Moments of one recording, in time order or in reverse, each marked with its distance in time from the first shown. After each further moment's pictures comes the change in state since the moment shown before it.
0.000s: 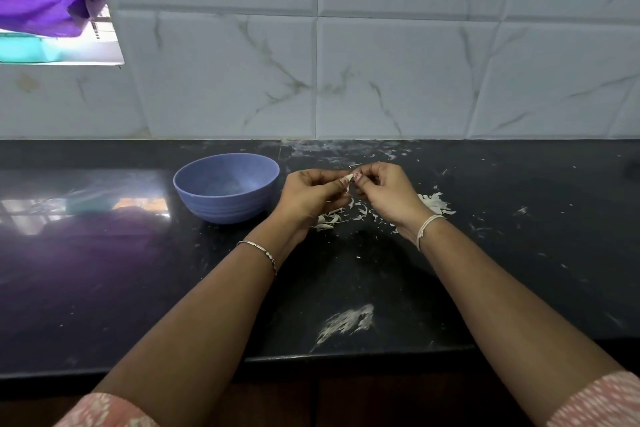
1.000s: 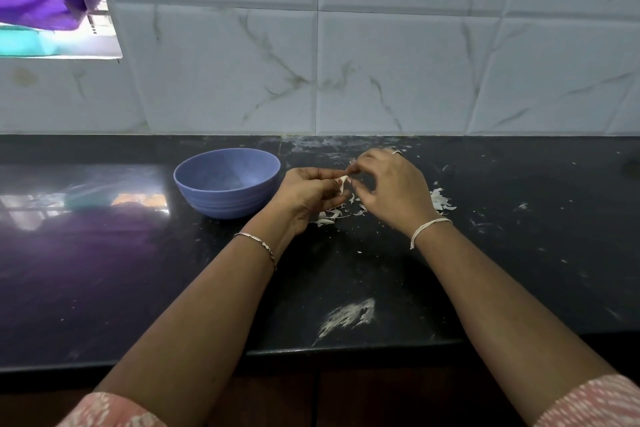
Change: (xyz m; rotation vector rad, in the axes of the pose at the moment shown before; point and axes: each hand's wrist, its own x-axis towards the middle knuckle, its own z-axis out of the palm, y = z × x) left_hand 0.000 0.007 -0.005 0.007 0.010 -0.150; right_hand -0.010 -0.005 -0.010 -0.787 0.108 -0.551
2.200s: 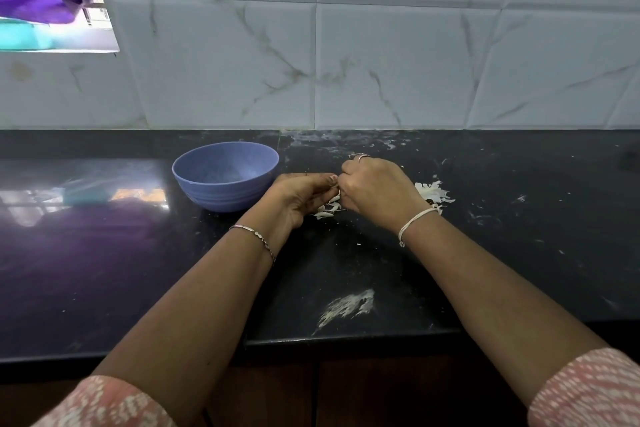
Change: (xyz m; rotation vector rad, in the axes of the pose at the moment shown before) left_hand 0.006 -0.007 -0.007 -0.142 0.088 -0.115; right_hand 0.004 -0.016 0.008 -0.484 -0.075 -0.454
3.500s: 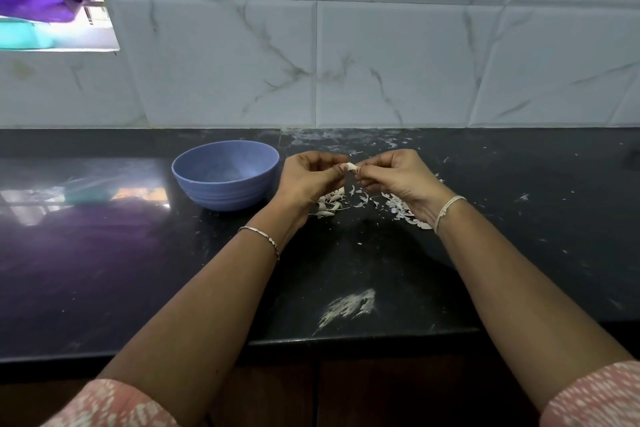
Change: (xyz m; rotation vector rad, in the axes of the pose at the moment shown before) left_hand -0.010 0.000 0.012 0.184 -0.061 0.341; right_hand -0.012 0.024 -0.007 1.570 -0.076 1.017
